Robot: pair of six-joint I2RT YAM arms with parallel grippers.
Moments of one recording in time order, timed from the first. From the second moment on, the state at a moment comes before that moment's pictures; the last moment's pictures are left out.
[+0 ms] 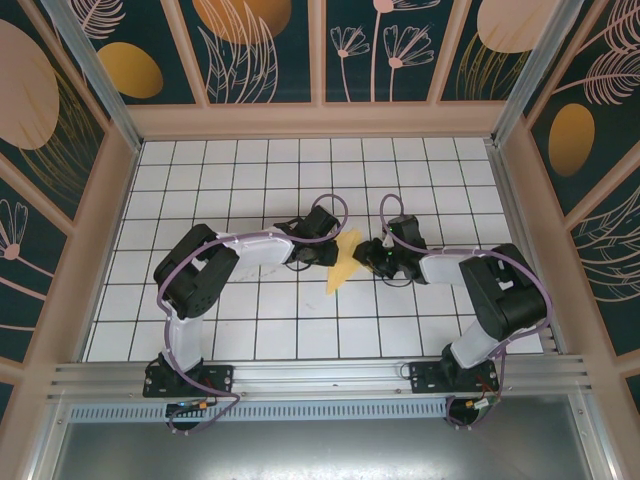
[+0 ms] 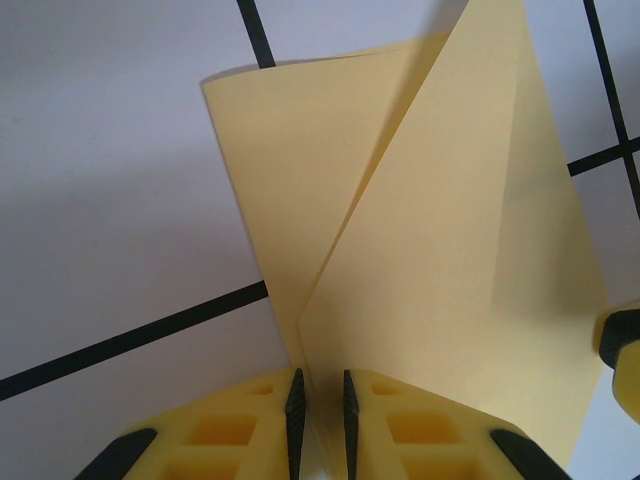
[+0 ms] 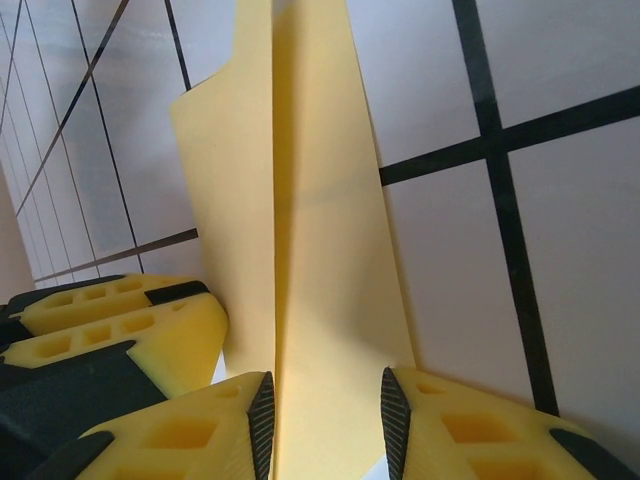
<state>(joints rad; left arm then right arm) -0.79 1.97 1.19 -0.25 0.05 -0.55 0.42 1.60 0.58 0.18 -0.46 0.92</state>
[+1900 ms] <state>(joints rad) -0.78 1.97 1.18 -0.24 0.07 -0.55 0.45 1.67 0.69 0.12 -0.45 0.91</state>
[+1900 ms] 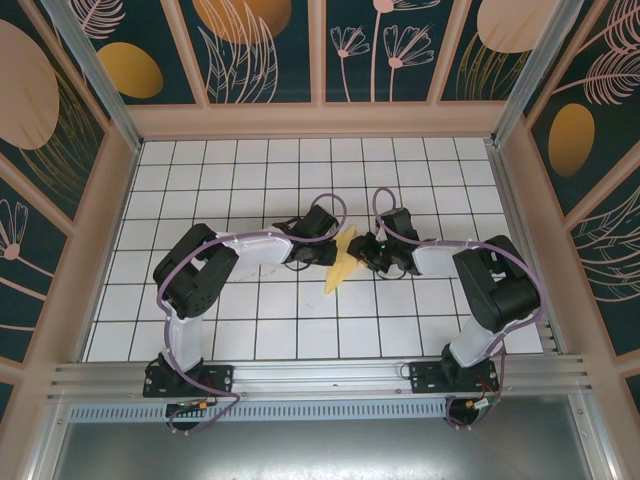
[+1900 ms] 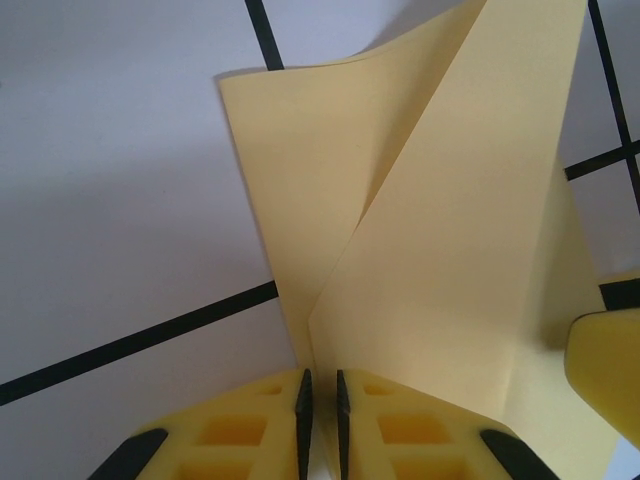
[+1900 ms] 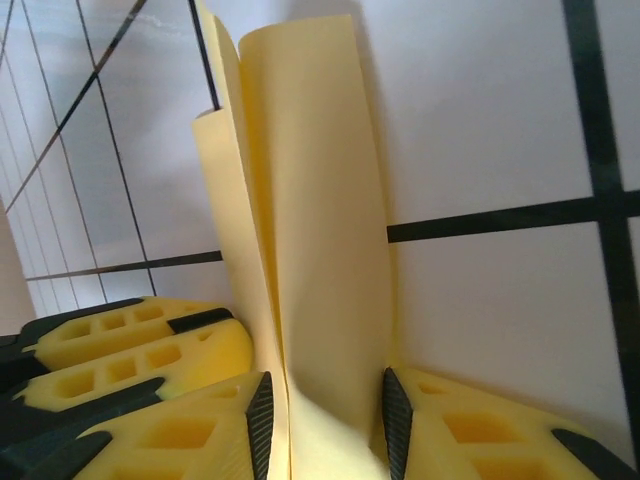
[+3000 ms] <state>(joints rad) -0.76 1.96 1.15 -0.19 0.12 -0.55 0.40 1.77 0.74 0.27 -0.58 0.86</state>
